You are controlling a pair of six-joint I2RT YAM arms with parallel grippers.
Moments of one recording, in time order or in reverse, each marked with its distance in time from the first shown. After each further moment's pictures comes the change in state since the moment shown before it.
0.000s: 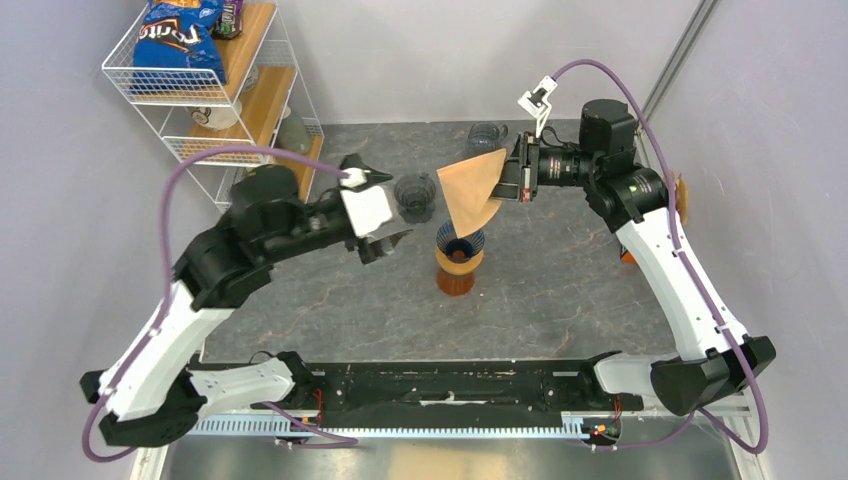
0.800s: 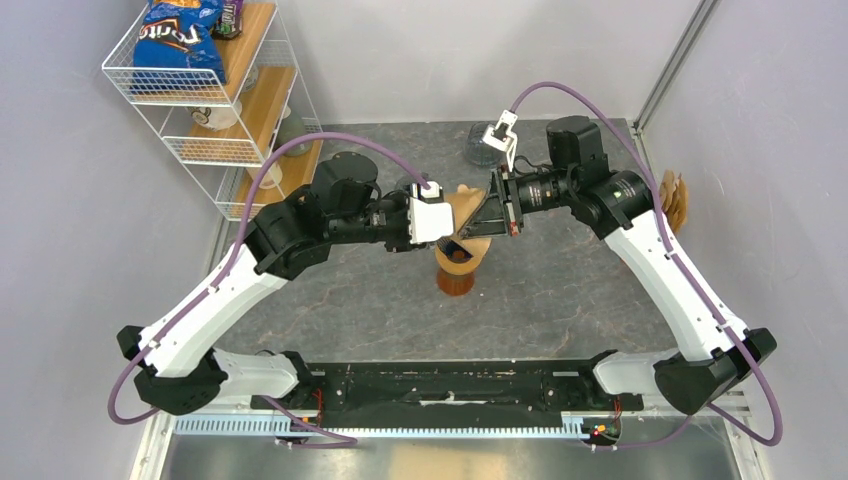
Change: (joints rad) left arm -0.074 0.216 0.023 -0.081 0.064 0.166; right arm 0.153 0.011 0.027 -0.245 -0.072 -0.232
